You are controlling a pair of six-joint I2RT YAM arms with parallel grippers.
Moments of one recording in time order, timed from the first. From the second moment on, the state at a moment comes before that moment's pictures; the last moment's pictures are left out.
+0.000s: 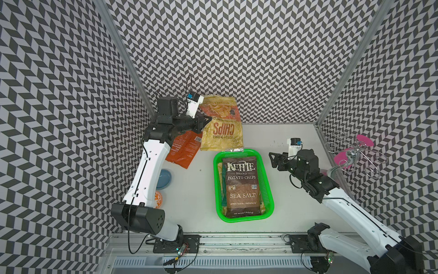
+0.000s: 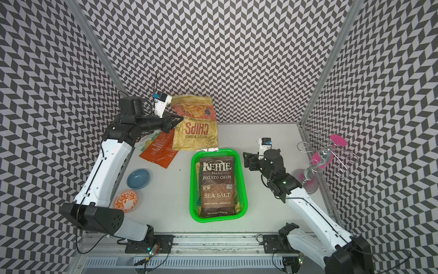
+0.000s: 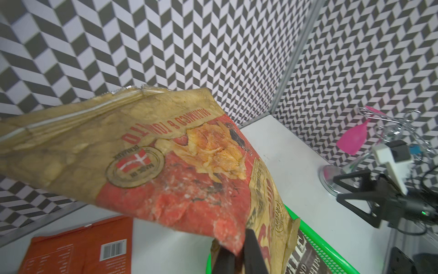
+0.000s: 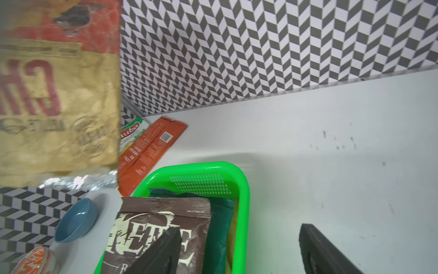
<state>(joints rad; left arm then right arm) -0.15 1.49 1.77 -0.74 0.68 0.08 0.40 0.99 0.74 -0.15 0.03 0.40</state>
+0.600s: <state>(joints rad) -0.33 1.11 1.11 -0.51 0.83 -0.20 0.35 0.89 0.73 -0.19 0.03 0.40</state>
